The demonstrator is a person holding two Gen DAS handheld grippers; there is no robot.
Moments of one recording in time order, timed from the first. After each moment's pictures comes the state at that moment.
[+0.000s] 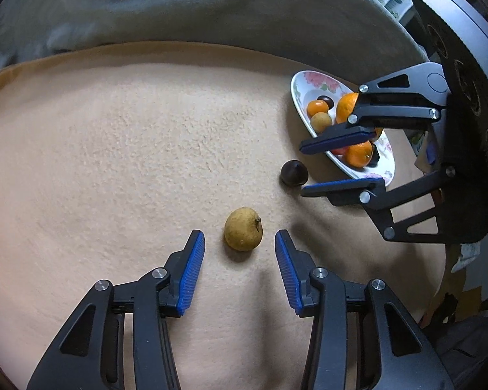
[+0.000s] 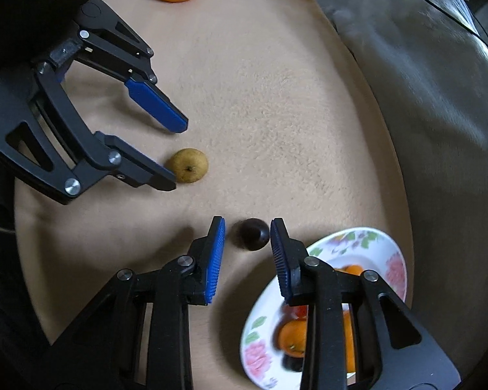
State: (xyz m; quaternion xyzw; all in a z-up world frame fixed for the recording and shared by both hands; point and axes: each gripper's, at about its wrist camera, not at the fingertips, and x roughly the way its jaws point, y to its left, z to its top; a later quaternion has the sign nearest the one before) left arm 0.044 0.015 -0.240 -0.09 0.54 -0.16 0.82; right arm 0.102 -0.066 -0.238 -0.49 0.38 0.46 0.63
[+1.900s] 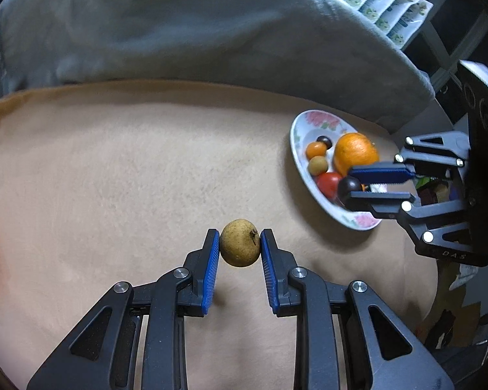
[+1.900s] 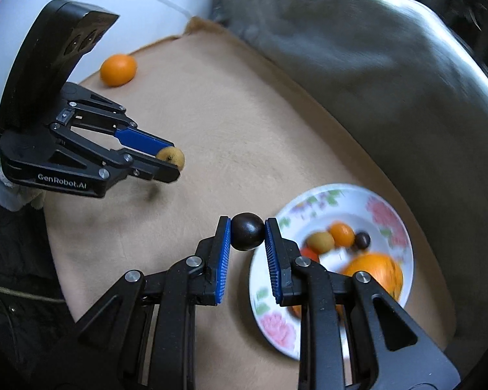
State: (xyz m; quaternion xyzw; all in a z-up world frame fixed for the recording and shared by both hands) left arm 0.071 0.010 -0.204 -0.09 0.52 -0.15 0.84; right arm 0.124 -0.139 -0.188 -0.27 0.43 0.41 0.76
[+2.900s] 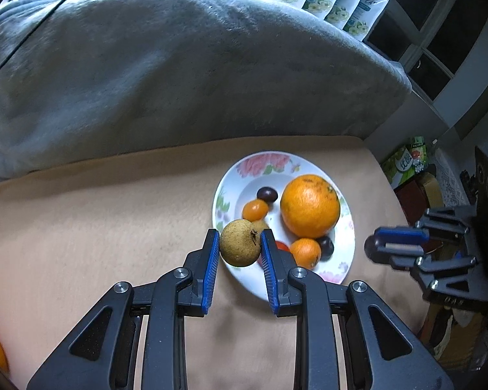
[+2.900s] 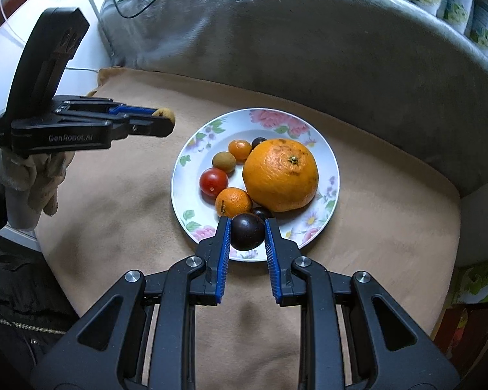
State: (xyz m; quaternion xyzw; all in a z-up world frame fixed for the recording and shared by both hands) left arm 0.141 -0.066 -0.180 -0.04 0.50 -0.21 0.84; right arm 0.124 -0.260 -0.183 -0.10 0.48 0.27 0.83
